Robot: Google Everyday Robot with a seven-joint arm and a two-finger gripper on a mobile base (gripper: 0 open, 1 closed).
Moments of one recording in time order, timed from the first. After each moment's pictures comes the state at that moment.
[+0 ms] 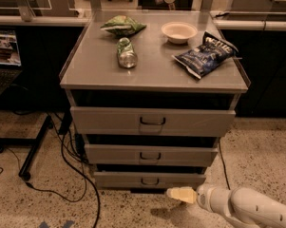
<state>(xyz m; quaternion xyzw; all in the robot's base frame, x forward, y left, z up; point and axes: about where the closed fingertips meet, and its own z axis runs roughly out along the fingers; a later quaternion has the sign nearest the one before) 0.467 -0.184 0.445 -0.08 0.91 0.24 0.33</state>
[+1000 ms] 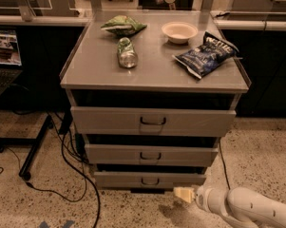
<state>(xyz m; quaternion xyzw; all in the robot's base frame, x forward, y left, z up) 0.468 -0.189 0.414 -0.06 0.92 0.23 0.31</state>
